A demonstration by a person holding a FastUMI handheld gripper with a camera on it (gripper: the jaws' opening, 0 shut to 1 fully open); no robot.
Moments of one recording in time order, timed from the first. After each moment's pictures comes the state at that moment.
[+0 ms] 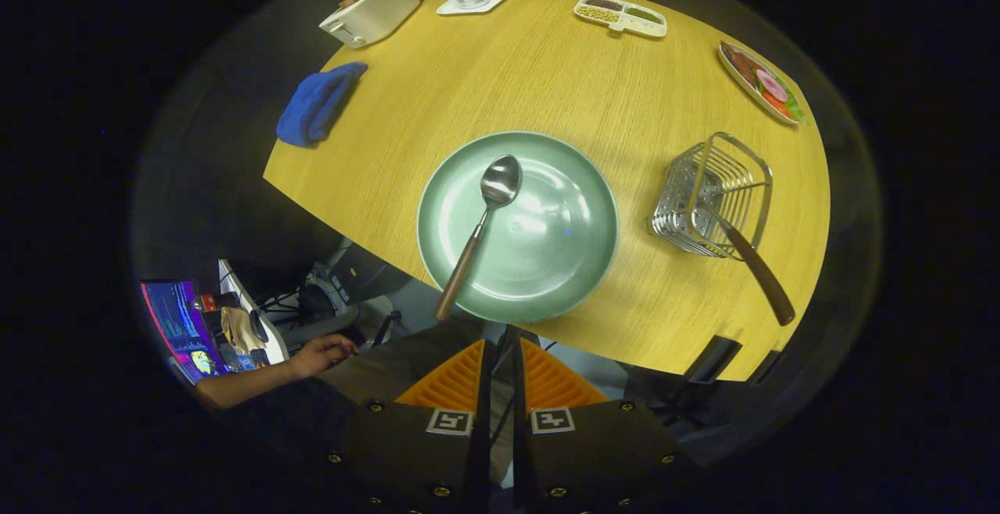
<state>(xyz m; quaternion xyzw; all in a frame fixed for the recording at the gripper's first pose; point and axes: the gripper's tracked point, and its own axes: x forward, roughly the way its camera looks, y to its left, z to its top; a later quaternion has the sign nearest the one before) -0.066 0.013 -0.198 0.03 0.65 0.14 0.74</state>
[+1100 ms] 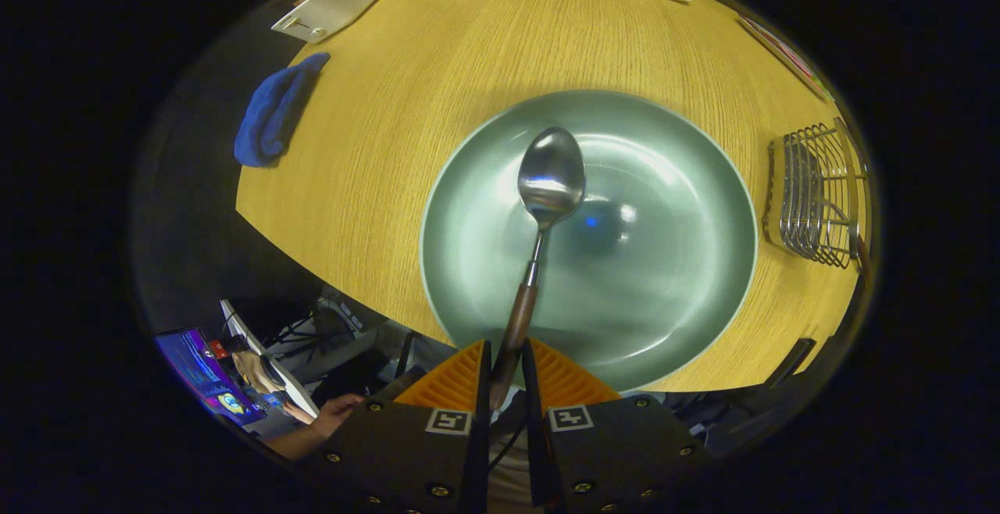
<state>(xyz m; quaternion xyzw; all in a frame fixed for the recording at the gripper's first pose) -0.036 0.066 -0.289 0.06 0.67 0.09 0.73</state>
